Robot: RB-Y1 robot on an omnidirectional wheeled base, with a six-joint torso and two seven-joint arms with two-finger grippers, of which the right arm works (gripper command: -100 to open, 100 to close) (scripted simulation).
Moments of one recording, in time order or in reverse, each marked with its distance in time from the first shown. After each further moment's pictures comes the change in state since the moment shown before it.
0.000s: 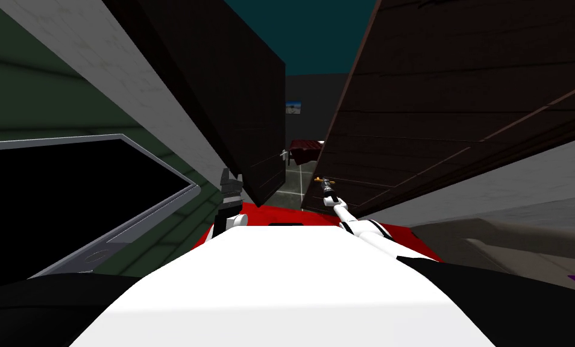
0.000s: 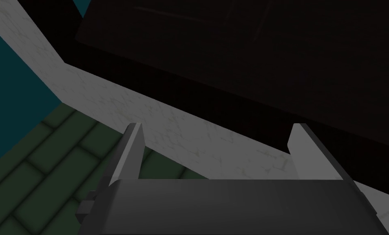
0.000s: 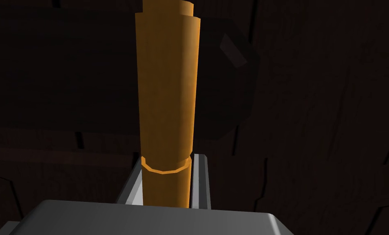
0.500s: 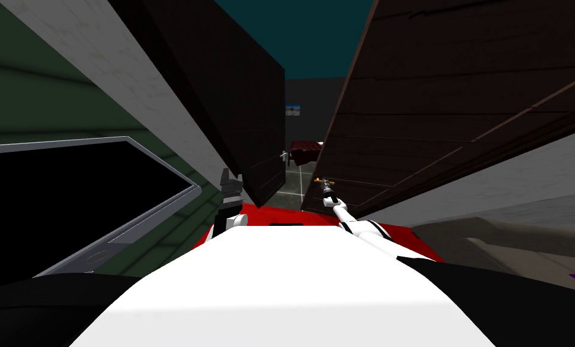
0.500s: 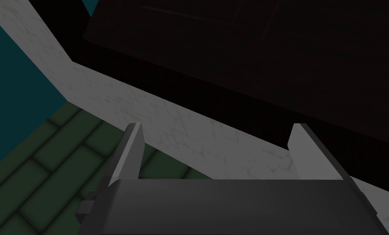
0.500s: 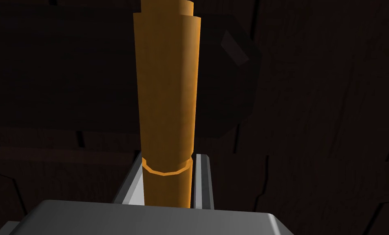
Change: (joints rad) arm 0.005 0.012 -0.010 0.008 -0.002 0.005 0.015
